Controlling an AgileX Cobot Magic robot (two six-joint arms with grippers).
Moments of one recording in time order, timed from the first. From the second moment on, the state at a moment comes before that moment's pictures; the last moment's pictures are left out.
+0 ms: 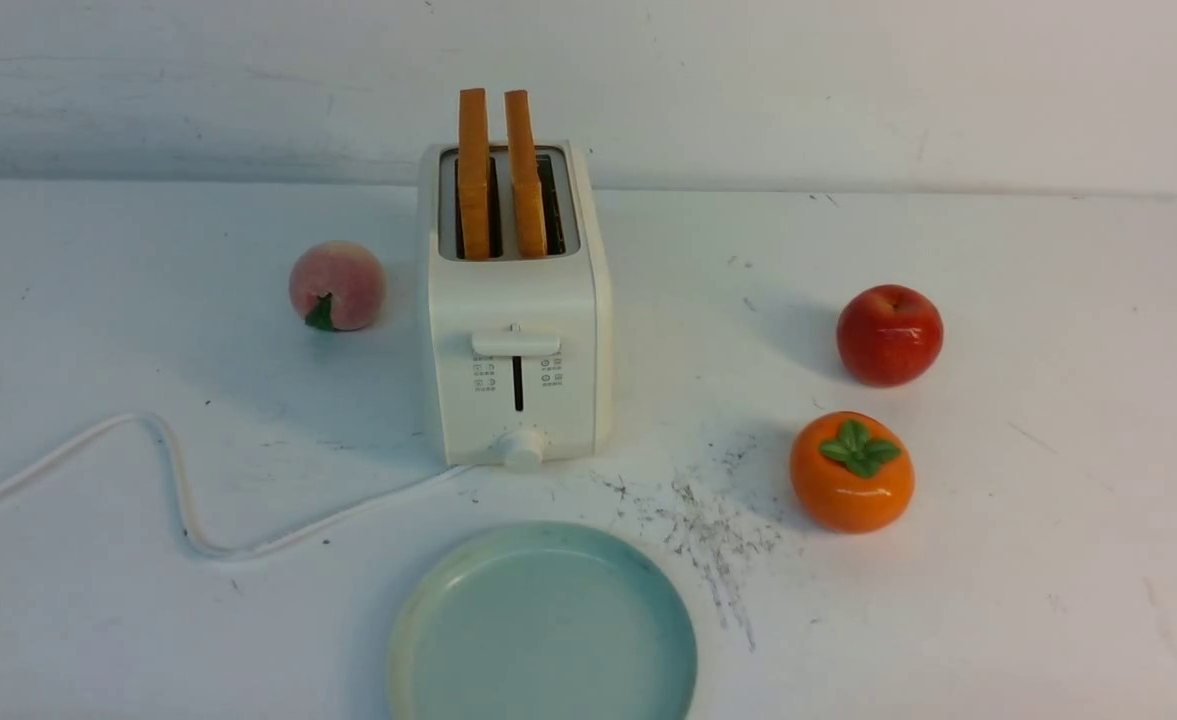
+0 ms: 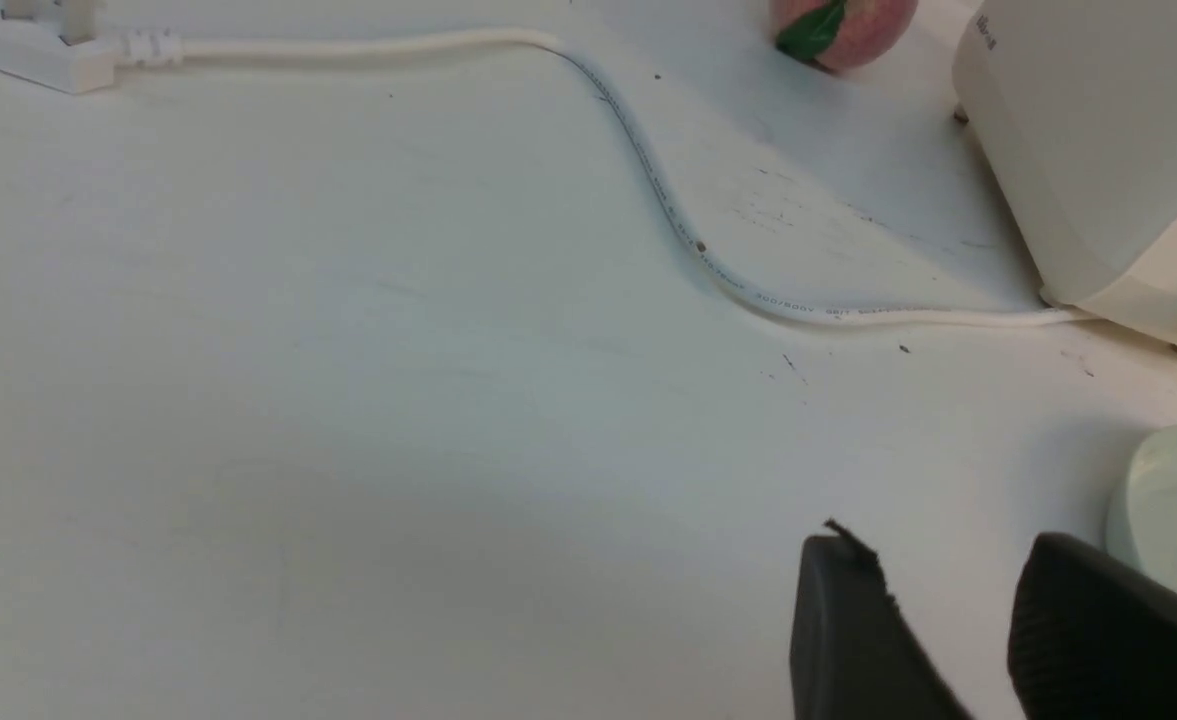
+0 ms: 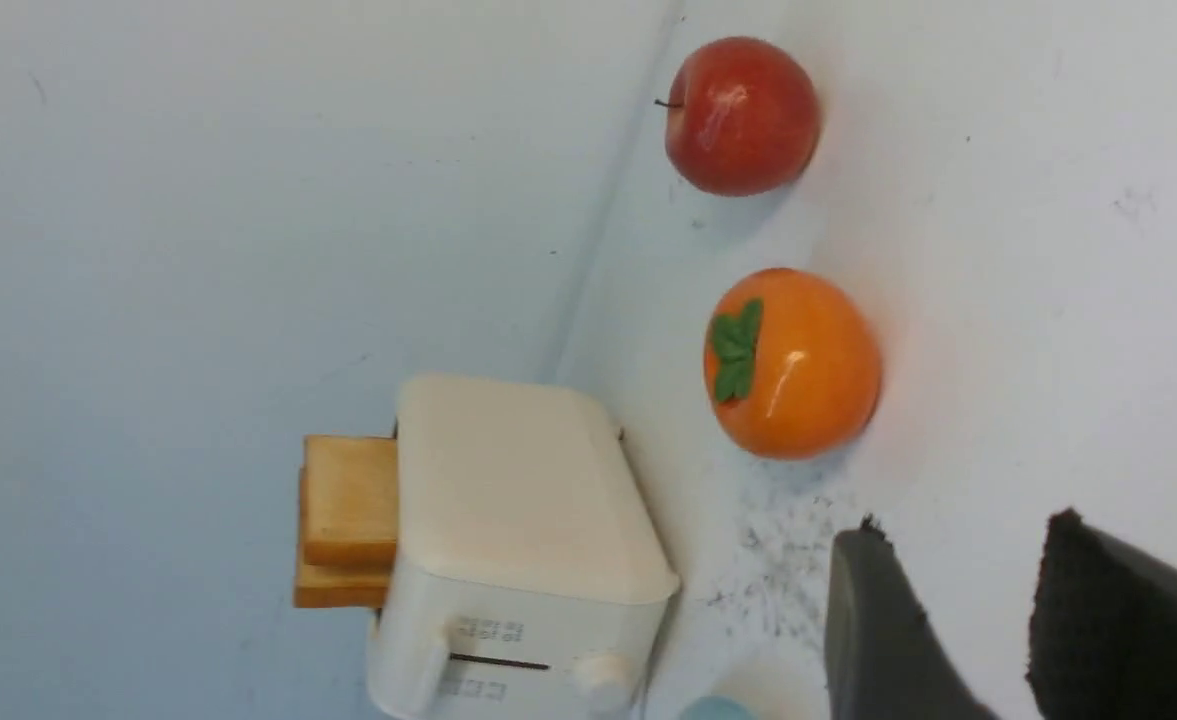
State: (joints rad) right arm 0.04 -0.01 0.02 0.54 0.26 0.74; left arm -0.06 -0.01 0.03 0.10 0.39 -0.58
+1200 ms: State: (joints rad) right arm 0.13 1.42 -1.20 0.85 1.17 -0.54; left arm -0.06 -0.01 0.03 -0.17 0.39 -0.58
